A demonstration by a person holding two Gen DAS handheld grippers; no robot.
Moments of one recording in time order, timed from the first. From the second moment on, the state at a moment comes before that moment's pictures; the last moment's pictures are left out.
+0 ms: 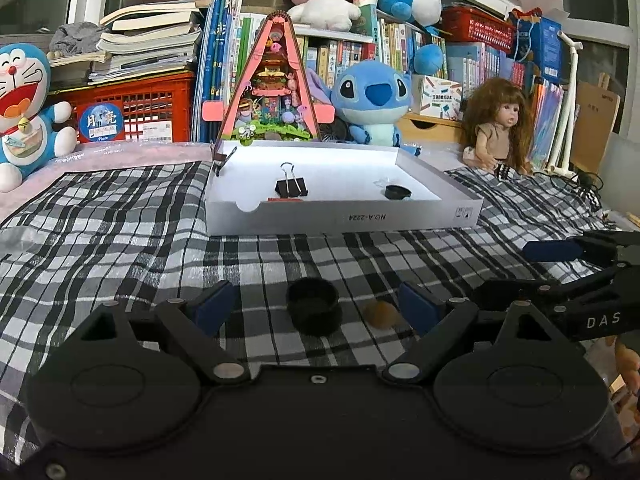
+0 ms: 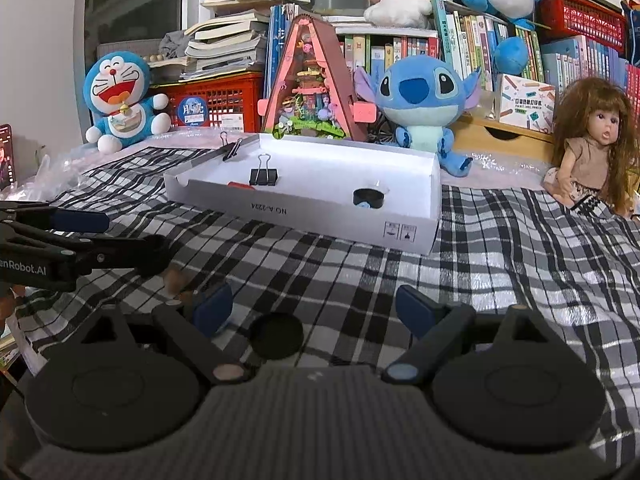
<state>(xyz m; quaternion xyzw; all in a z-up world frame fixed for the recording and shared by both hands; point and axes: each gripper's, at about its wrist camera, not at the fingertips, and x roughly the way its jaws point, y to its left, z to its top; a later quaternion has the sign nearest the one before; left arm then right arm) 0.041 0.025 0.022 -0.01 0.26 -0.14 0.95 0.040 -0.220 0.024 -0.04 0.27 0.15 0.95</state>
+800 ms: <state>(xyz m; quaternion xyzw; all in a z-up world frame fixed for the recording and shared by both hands) 0.064 0.018 0.011 -0.03 0.30 -0.14 0.94 0.025 -0.211 0.012 -0.07 0.29 0.18 0.94</state>
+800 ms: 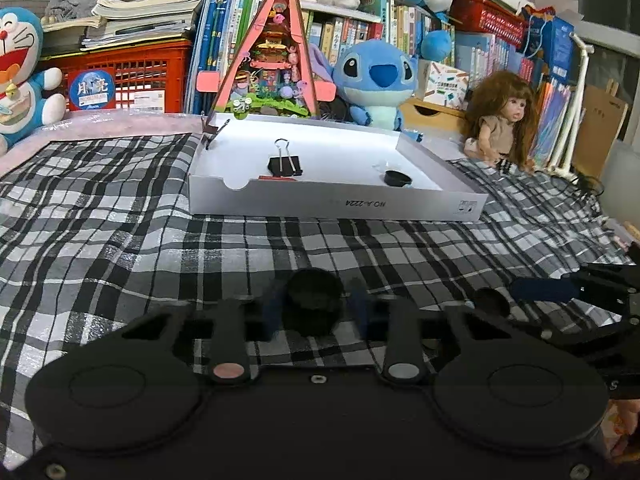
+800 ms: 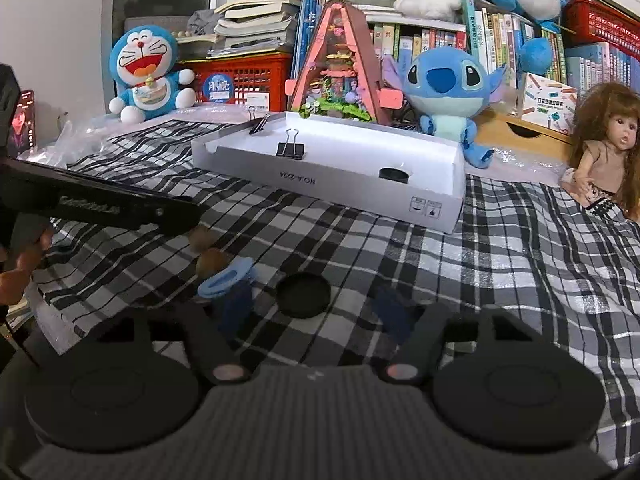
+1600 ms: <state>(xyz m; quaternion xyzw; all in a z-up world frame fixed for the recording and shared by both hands) 0.067 0.008 0.033 -0.02 0.29 -0.13 0.95 0.039 -0.212 0.029 -0.06 0.28 0.16 0.95</state>
